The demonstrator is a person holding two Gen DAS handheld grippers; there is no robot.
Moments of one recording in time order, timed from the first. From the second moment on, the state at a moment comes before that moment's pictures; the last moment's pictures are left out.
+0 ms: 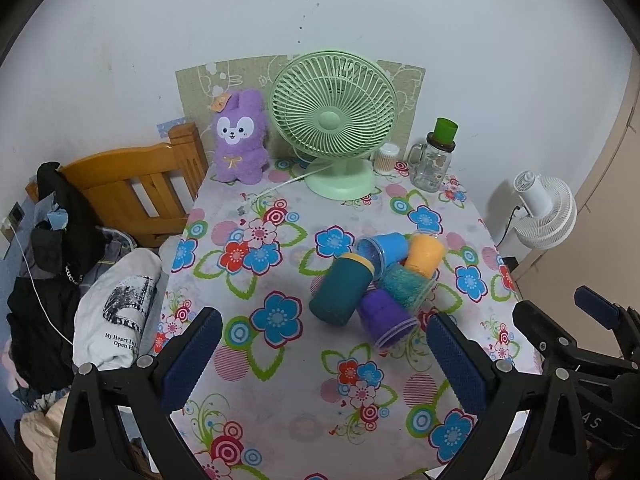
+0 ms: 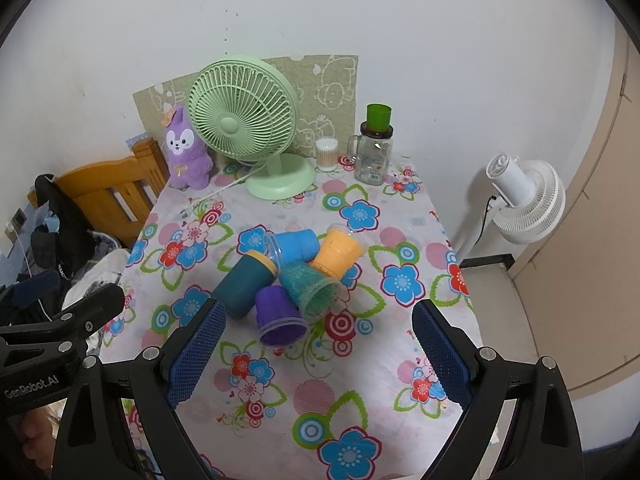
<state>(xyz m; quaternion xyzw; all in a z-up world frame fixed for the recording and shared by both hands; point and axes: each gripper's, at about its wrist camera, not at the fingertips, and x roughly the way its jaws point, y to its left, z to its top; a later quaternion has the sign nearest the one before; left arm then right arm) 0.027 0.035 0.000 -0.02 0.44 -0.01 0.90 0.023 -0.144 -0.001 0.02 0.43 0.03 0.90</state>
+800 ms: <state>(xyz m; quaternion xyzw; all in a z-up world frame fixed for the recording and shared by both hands) 0.035 0.030 -0.012 -0.01 0.45 -0.01 0.89 0.032 -0.148 -0.005 0.02 0.43 0.03 0.90</state>
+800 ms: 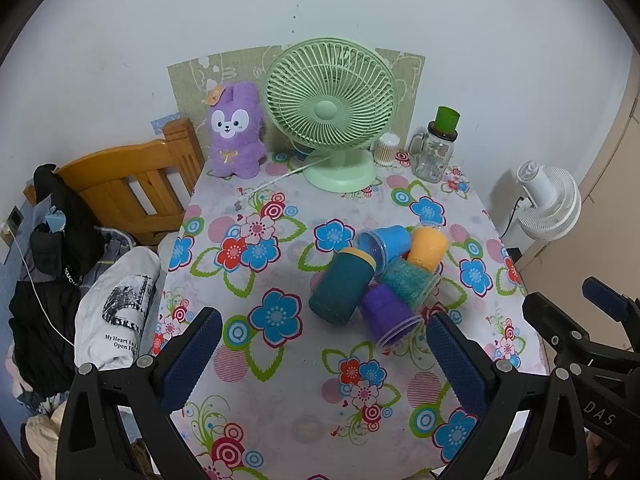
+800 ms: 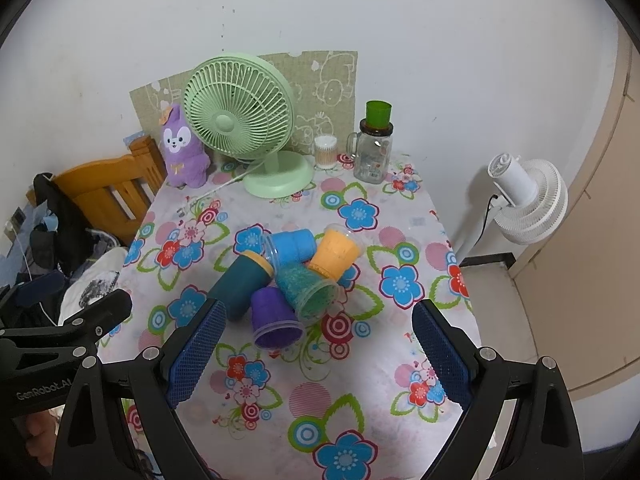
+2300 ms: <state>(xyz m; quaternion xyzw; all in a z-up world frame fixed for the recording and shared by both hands) 0.180 0.022 -0.185 0.05 0.60 -0.09 0.79 0.153 -0.136 -0.166 0.04 0.56 0.03 0.83</state>
